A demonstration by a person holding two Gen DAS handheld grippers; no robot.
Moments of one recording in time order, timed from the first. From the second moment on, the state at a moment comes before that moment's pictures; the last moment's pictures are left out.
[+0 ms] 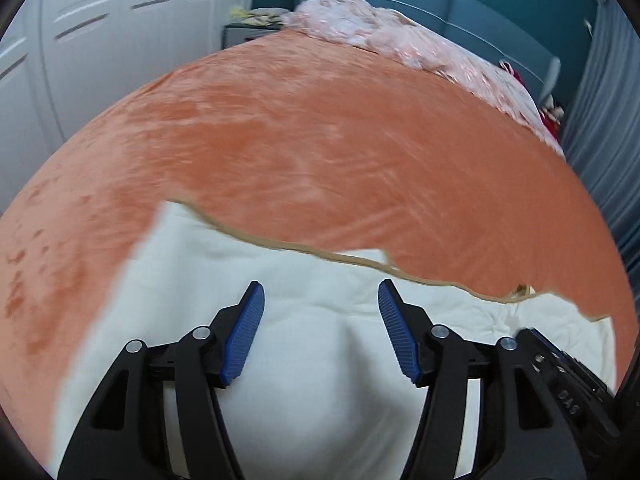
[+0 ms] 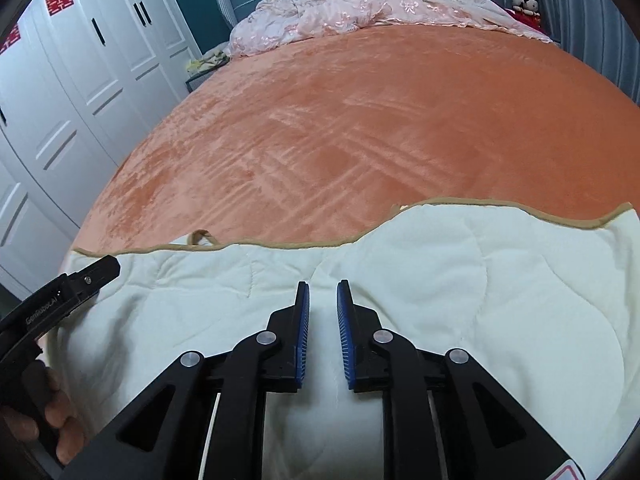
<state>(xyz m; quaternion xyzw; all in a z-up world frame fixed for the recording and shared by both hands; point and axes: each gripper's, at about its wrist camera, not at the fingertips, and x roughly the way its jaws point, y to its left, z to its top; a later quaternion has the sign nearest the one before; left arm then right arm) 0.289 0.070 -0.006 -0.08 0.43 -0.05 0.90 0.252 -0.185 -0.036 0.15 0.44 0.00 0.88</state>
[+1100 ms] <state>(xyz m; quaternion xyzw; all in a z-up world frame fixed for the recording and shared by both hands) 0.106 0.197 -0.015 -0.22 0.50 0.00 0.84 0.083 -0.098 -0.033 0.14 0.52 0.06 0.84</state>
